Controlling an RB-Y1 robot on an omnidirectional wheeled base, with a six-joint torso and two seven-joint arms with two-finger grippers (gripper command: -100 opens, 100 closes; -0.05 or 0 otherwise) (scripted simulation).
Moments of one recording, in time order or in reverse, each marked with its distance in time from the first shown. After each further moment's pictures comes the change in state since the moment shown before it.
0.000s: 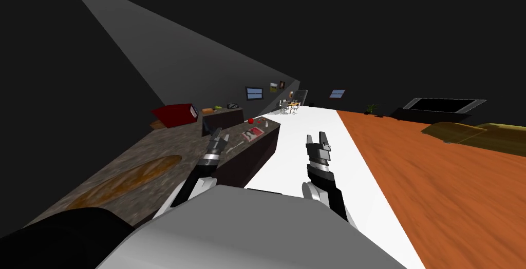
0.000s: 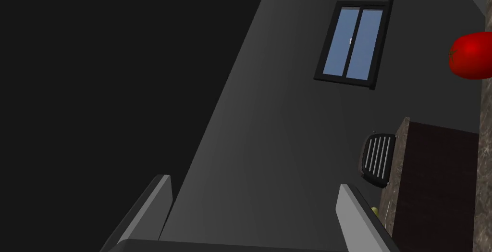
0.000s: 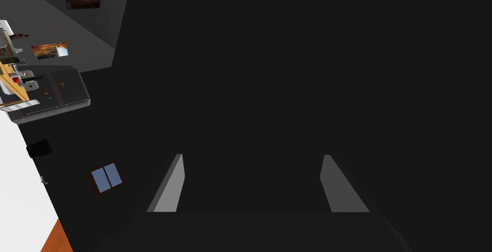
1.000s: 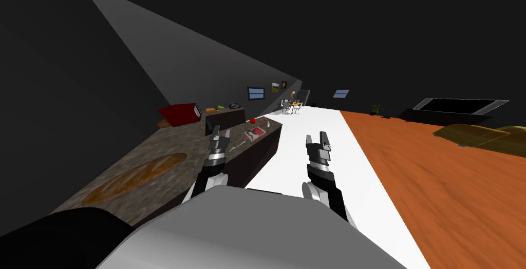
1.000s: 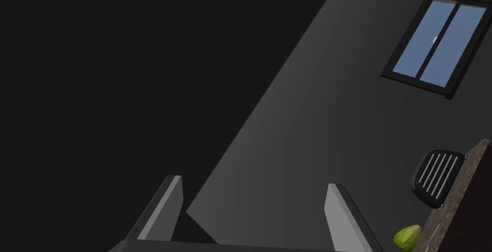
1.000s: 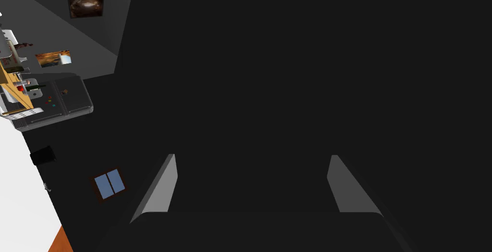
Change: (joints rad) left arm -0.045 -0.186 -0.083 0.035 -0.034 -0.223 -0.018; right arm 0.000 0.000 0.000 0.000 0.000 0.000 0.000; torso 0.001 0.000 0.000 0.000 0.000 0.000
